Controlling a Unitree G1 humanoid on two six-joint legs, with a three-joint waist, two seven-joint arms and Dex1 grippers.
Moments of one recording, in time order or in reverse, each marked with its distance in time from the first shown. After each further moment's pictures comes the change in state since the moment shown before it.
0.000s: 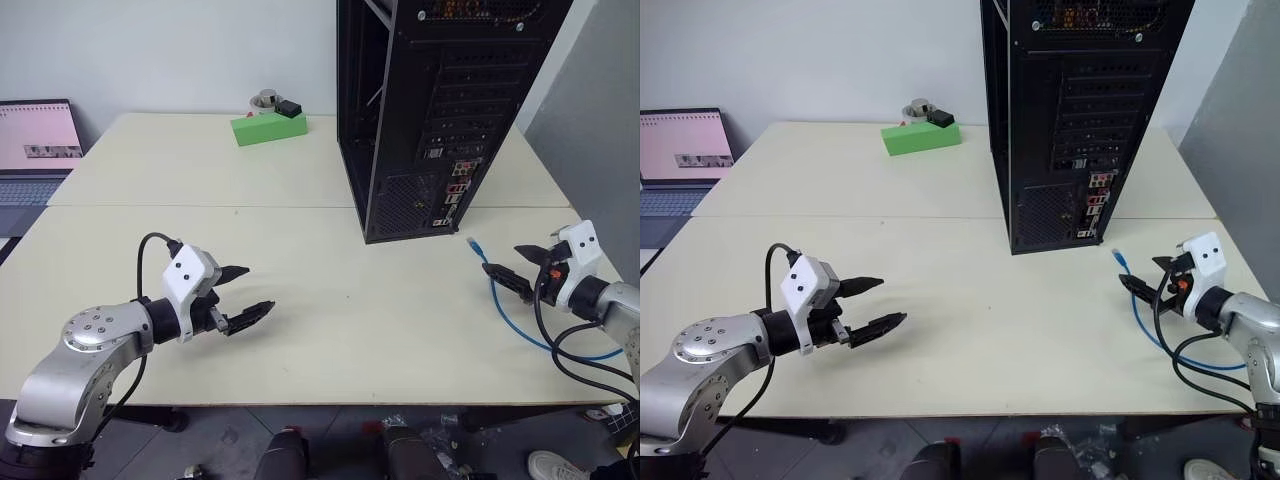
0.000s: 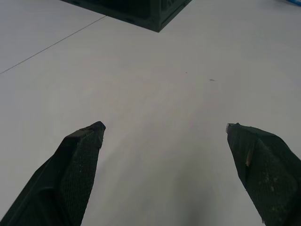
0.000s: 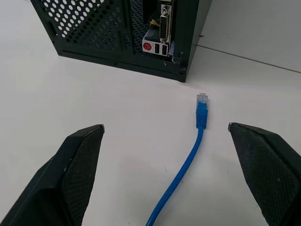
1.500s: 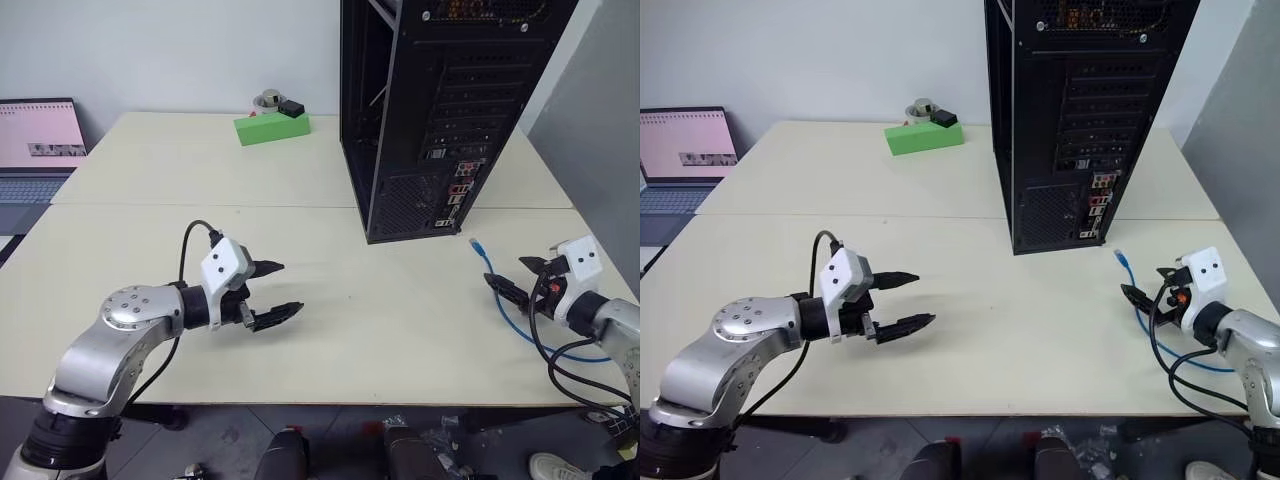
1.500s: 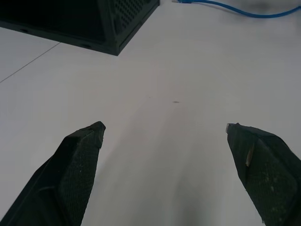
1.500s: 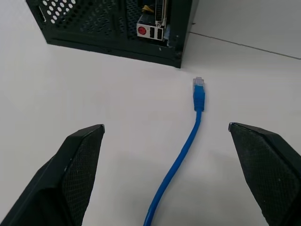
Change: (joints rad) left arm -0.191 -0.028 -0.187 0.049 0.038 -0.033 -0.082; right arm 0.108 0.075 -0.032 -0.120 -0.020 0.017 -0.126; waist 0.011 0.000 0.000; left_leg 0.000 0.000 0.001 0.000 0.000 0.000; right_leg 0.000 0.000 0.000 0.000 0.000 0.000
